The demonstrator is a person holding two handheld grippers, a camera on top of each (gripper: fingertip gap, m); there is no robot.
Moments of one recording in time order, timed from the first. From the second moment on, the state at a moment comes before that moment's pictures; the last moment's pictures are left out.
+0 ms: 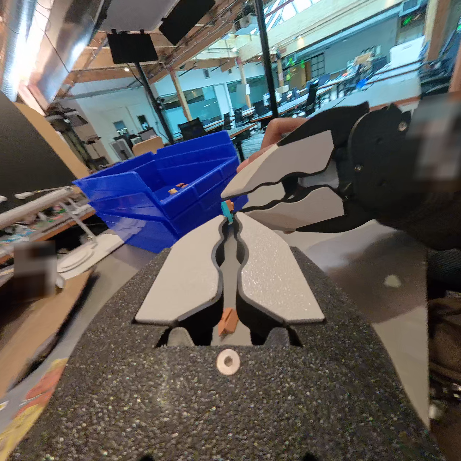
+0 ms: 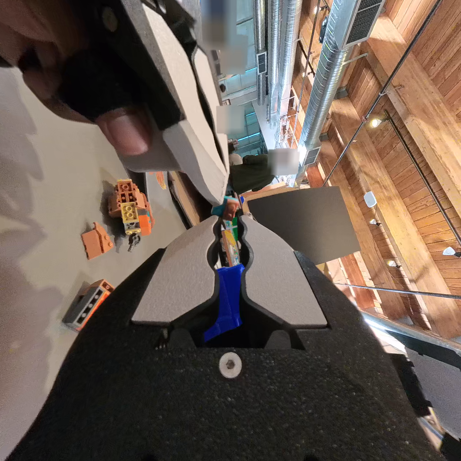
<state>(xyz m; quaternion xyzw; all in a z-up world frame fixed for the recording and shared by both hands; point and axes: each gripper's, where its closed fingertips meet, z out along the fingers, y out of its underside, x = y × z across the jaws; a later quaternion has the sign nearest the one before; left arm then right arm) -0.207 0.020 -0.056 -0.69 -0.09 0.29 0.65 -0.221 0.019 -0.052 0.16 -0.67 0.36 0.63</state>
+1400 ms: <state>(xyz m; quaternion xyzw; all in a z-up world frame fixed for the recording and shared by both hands) -0.168 0.040 -0.073 -0.73 -0.02 0.11 0.67 -0.176 0.031 -0.071 0.10 -0.78 0.55 0.29</state>
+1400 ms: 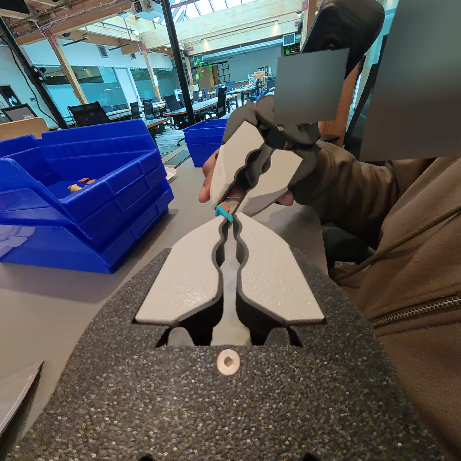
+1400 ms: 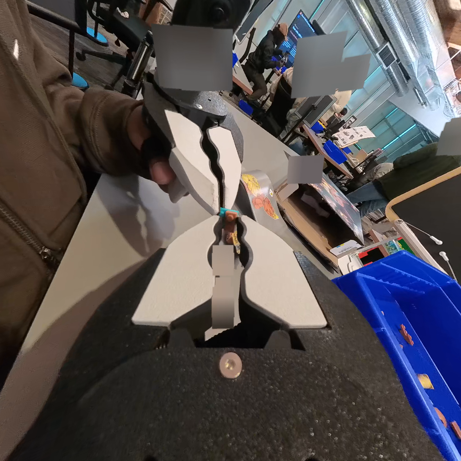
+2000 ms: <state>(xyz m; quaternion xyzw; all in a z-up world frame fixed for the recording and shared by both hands) -0.167 0.039 -0.074 -0.73 -0.03 0.08 0.68 -0.175 0.031 -0.069 0.10 -0.75 0.59 0.28</state>
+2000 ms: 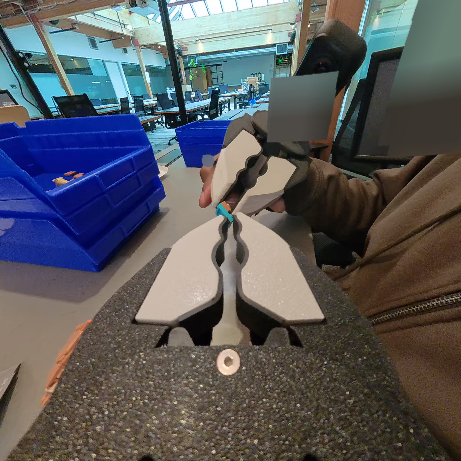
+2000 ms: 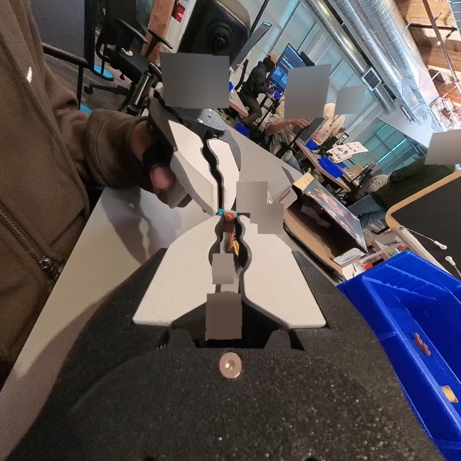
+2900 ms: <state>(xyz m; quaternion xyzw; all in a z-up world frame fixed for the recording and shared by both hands) -0.171 0.034 -0.065 -0.70 -0.03 0.15 0.70 -0.182 0.029 -0.059 -0.05 -0.69 0.67 0.28</state>
